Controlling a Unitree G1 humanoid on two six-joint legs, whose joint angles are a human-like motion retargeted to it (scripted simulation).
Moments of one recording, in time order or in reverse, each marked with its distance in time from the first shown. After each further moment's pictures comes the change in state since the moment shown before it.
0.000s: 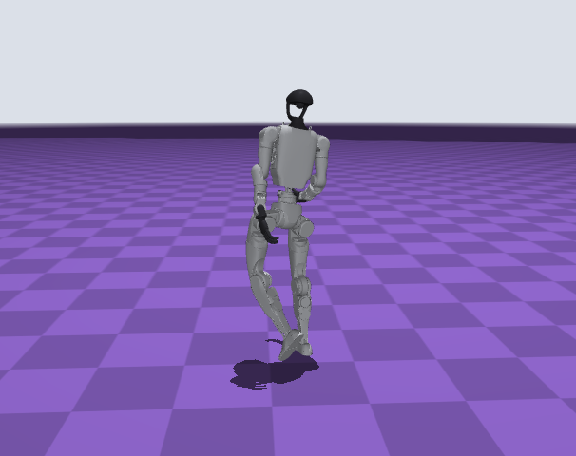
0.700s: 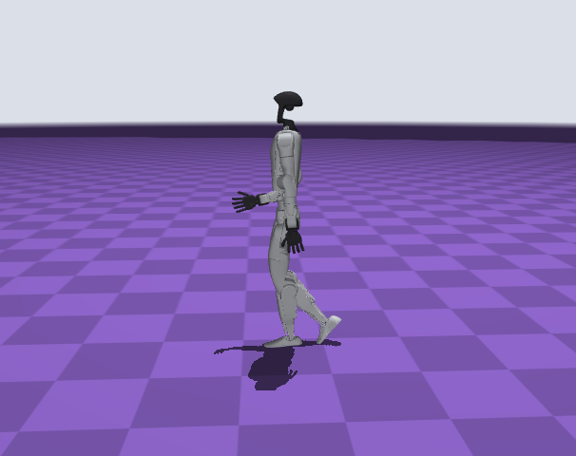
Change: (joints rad) left arm -0.037 -0.016 0.038 -0.103 -0.158 -0.081 -0.007; right arm 0.092 0.053 -0.014 0.042 -0.031 -0.056 -0.020; waist 0.163 0.143 -0.022; left_leg 0.151 -0.007 -0.039 -0.793 -0.393 0.175; right_leg 0.019 0.315 0.041 0.652 0.189 0.077
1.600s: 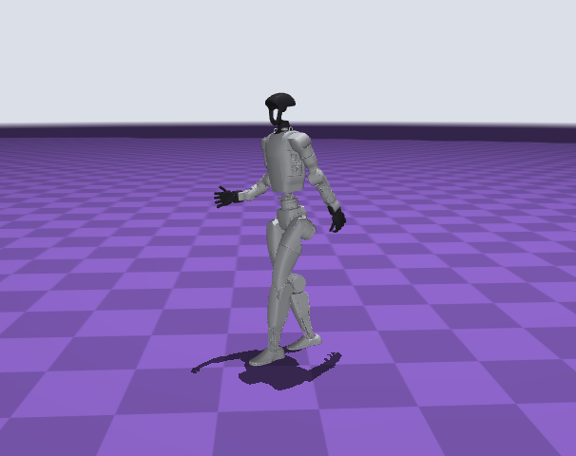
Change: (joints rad) left arm 0.337 -0.059 0.087 0.103 0.096 0.026 0.122; right arm -0.191 -0.057 -0.062 -0.098 -0.008 0.006 -0.053; waist -0.027 -0.176 0.062; left_leg -0.415 0.070 -0.002 0.212 0.237 -0.151; right_leg 0.166 -0.031 0.006 -0.703 -0.388 -0.295
